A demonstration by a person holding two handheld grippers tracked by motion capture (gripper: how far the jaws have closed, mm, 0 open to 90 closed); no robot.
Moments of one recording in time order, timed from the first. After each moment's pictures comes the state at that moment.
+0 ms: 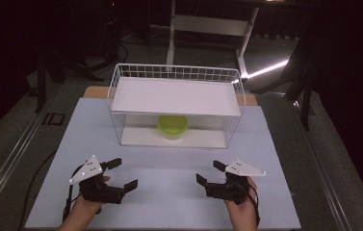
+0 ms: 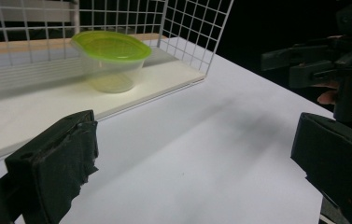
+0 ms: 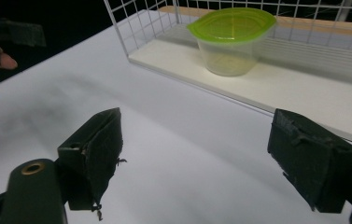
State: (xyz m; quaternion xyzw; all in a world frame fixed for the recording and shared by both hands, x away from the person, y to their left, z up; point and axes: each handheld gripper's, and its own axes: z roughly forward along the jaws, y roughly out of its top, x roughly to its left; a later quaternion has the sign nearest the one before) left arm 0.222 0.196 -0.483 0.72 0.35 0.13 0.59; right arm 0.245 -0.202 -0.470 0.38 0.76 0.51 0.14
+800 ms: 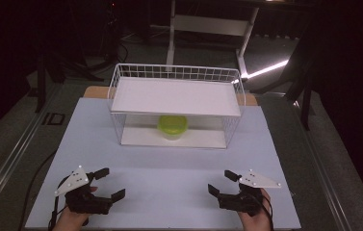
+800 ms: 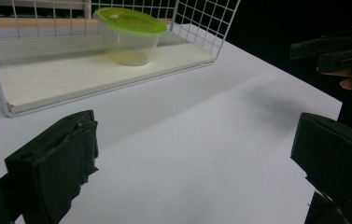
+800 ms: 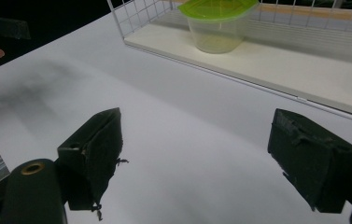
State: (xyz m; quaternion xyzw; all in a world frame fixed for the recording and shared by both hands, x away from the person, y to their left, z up) left arm 0.197 0.223 -0.499 0.72 0.38 0.13 0.57; right arm 0.221 -0.234 -0.477 0.38 0.76 0.50 0.14
